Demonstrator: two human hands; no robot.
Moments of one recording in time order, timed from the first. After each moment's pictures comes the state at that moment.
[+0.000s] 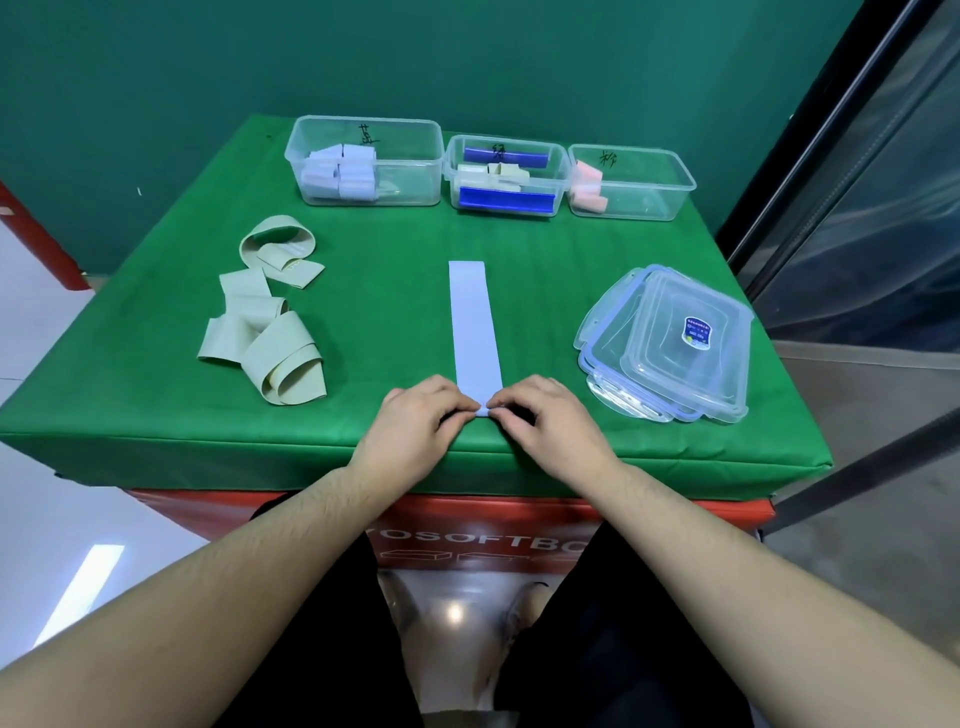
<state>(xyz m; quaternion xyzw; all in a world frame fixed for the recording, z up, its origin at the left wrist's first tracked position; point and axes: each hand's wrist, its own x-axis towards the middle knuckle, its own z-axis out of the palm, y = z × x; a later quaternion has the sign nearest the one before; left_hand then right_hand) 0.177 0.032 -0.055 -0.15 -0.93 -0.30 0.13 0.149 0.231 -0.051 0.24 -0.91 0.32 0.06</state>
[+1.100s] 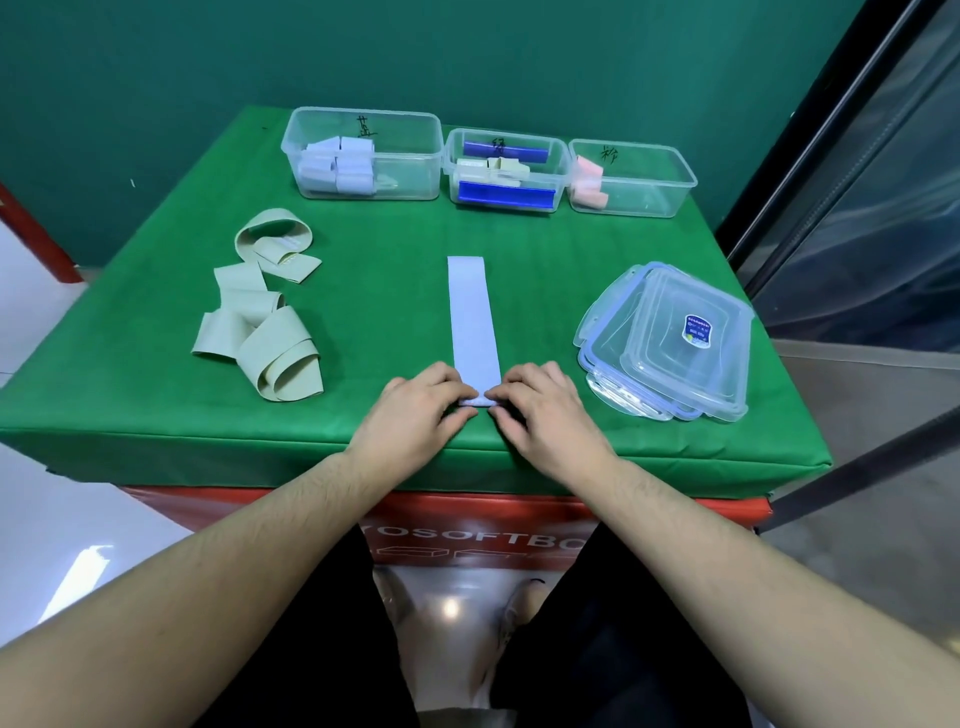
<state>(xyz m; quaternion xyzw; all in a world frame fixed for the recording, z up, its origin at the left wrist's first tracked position) 0.167 0.030 -0.055 -0.17 -0.95 -0.24 0.12 0.146 0.229 -0.058 0.29 -0.92 0.21 0.16</state>
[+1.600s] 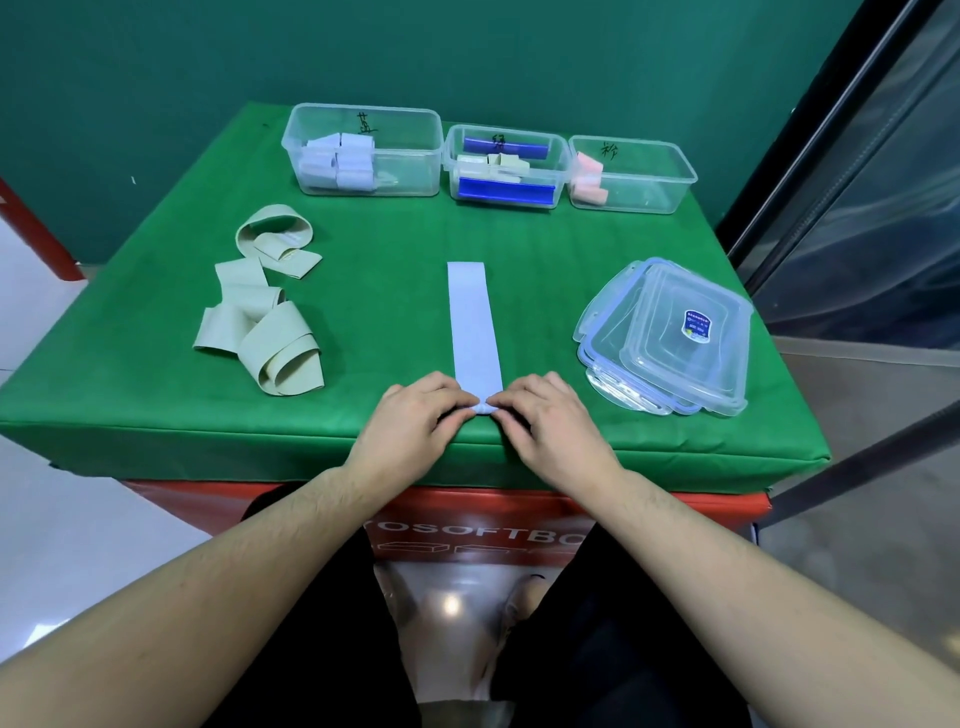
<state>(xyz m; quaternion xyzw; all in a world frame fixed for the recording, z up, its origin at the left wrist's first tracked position) 0.182 0.030 -0.061 -0.17 -0.93 -0.31 0.14 0.163 0.233 -0.055 0.29 -0.92 0.24 0.14</state>
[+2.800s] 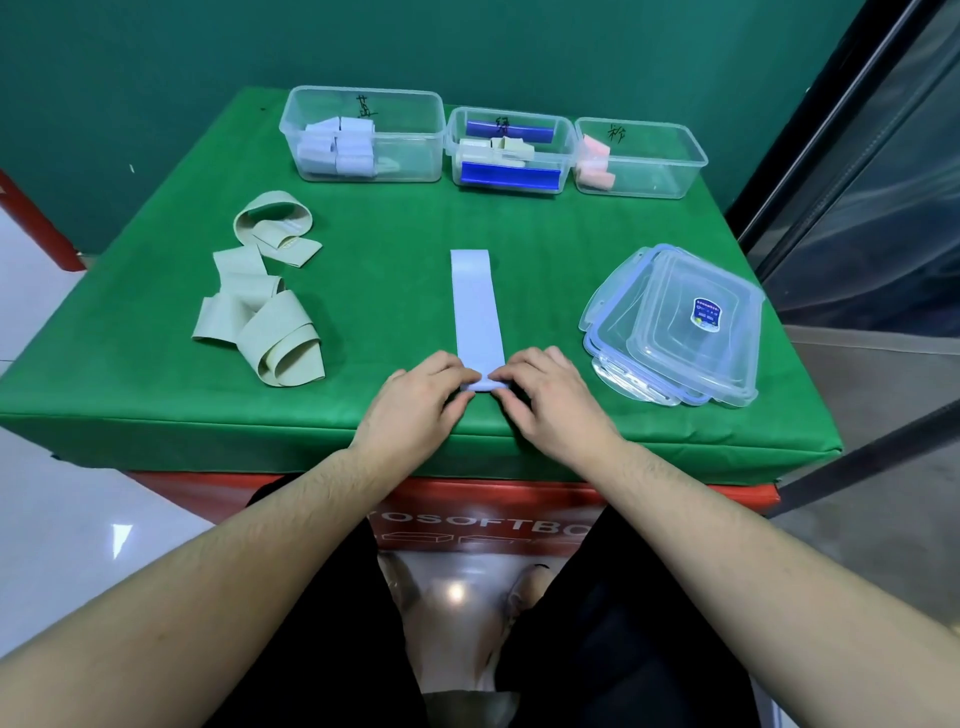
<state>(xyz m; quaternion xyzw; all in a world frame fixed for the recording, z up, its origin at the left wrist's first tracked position) 0.174 0.034 -0.057 -0.16 -0.94 -0.26 0.15 0.142 0.230 -0.058 0.29 -0.92 0.23 0.13</state>
